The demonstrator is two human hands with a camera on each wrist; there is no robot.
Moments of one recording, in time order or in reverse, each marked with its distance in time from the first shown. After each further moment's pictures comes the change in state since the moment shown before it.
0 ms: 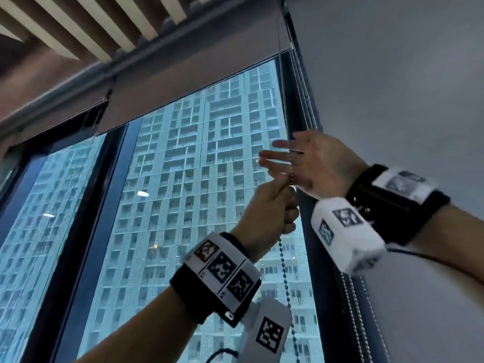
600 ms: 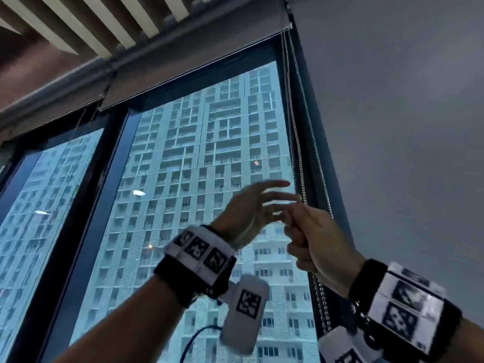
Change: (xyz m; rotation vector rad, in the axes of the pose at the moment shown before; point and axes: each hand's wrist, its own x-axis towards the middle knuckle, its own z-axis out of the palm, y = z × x) left_hand 0.012 -0.013 -0.036 -0.173 -0.002 -0.151; right_hand -0.057 0.089 0.003 -0.374 0.108 -0.139
